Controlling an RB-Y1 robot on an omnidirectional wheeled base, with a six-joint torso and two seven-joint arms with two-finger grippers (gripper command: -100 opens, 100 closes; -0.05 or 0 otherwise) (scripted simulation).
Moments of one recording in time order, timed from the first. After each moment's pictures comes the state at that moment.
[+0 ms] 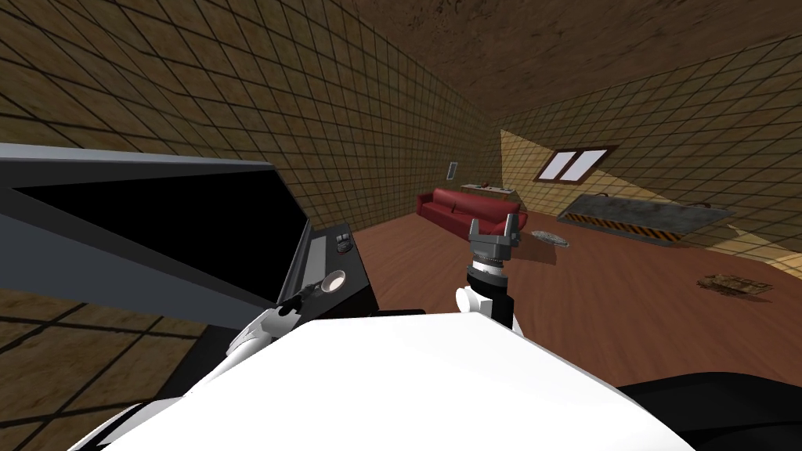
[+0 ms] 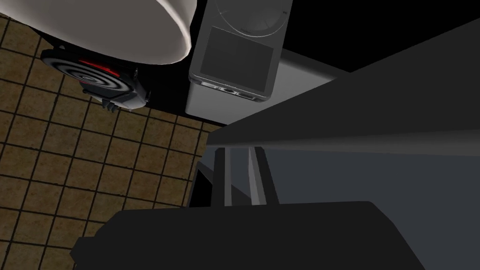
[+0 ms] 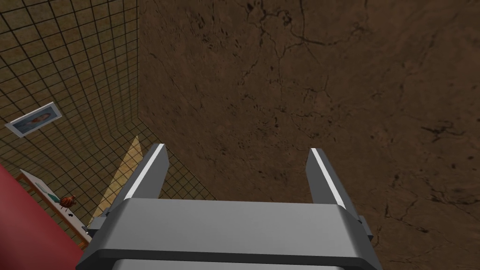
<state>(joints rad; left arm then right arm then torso) 0.06 0.56 0.02 -0.80 -0.18 0.05 -0.30 0.49 0.03 -0.03 -2.29 -0.09 -0.61 -0.15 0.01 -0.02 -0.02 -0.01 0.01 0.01</state>
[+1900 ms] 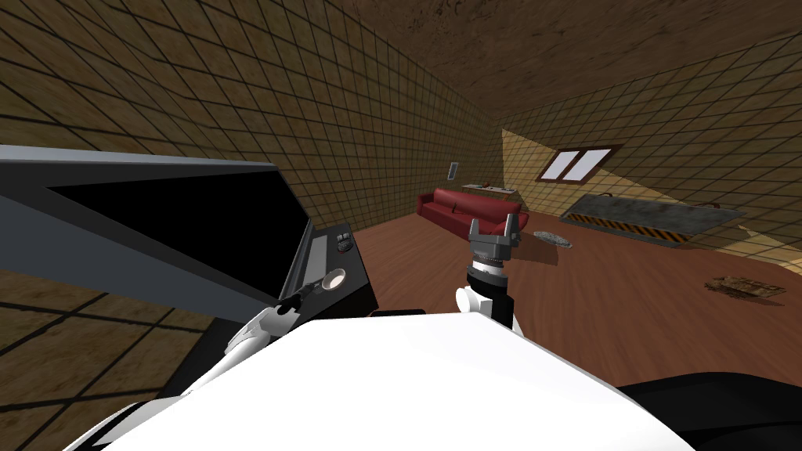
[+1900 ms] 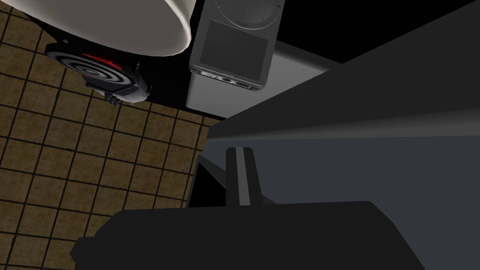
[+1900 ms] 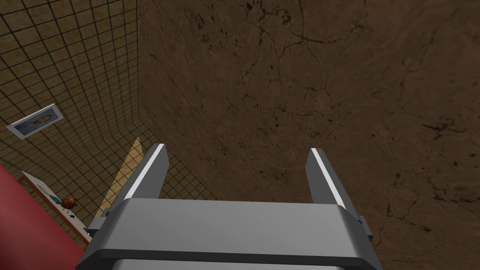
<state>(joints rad) 0.05 0.58 0.02 -0.81 -0.17 0.05 -0.30 0.49 0.03 -0.03 -2.29 -0.09 -0.61 -0.15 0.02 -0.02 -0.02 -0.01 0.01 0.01</state>
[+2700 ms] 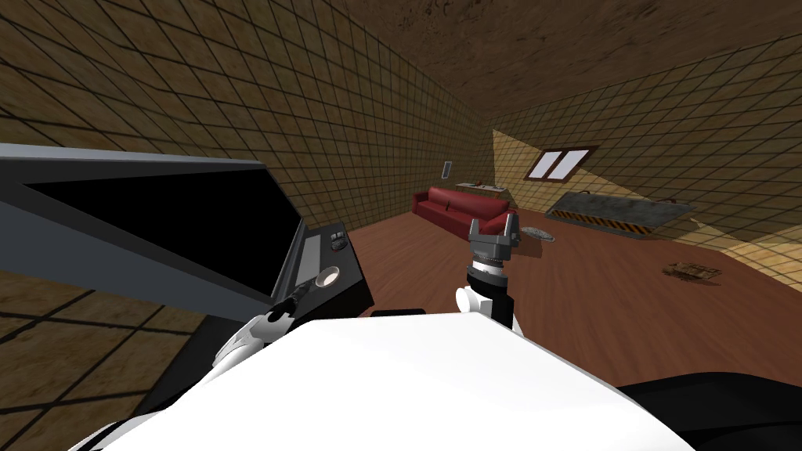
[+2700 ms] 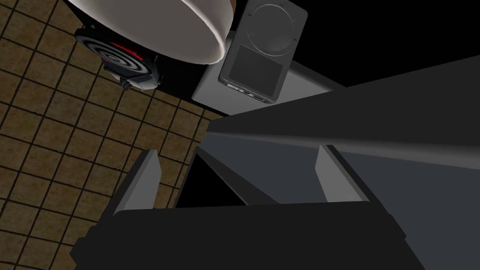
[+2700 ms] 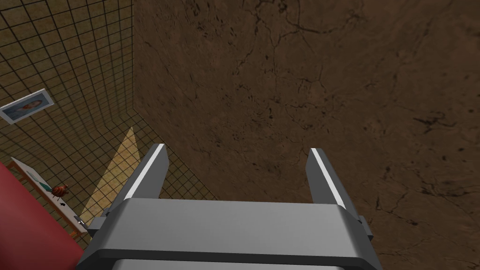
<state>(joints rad) 0.09 0.56 0.10 -0.80 -0.14 -0.04 -0.25 0.49 0.03 -0.03 -2.29 -0.09 -0.61 -0.15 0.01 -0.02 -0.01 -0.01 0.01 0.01</state>
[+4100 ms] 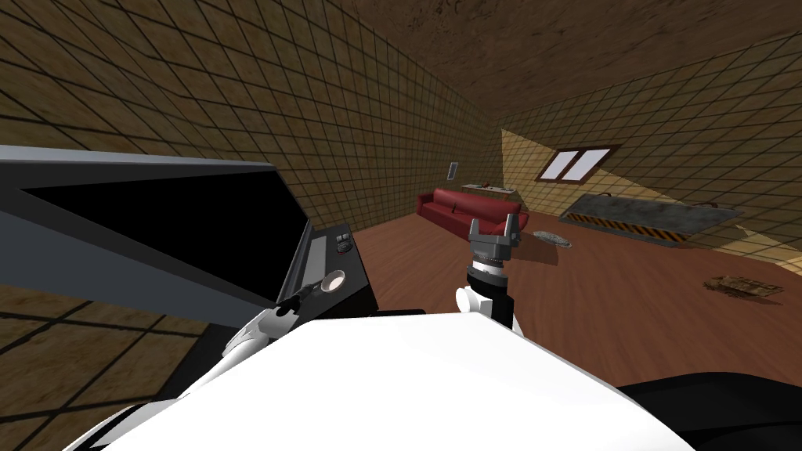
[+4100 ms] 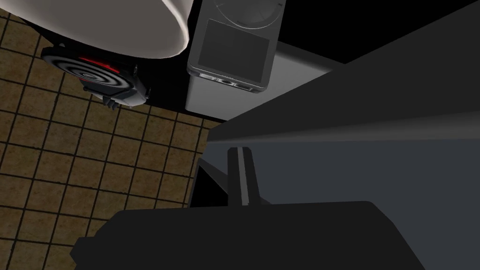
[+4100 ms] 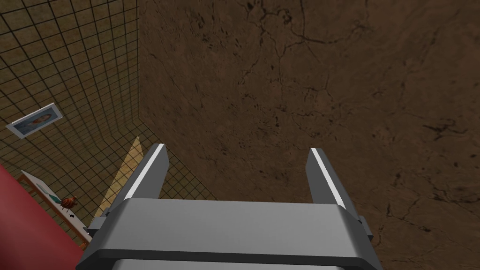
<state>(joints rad) 0.06 0.58 0.02 -0.81 -0.17 0.05 -0.30 0.49 0.03 -0.03 -2.29 -0.09 -0.61 -0.15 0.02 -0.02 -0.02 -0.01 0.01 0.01</state>
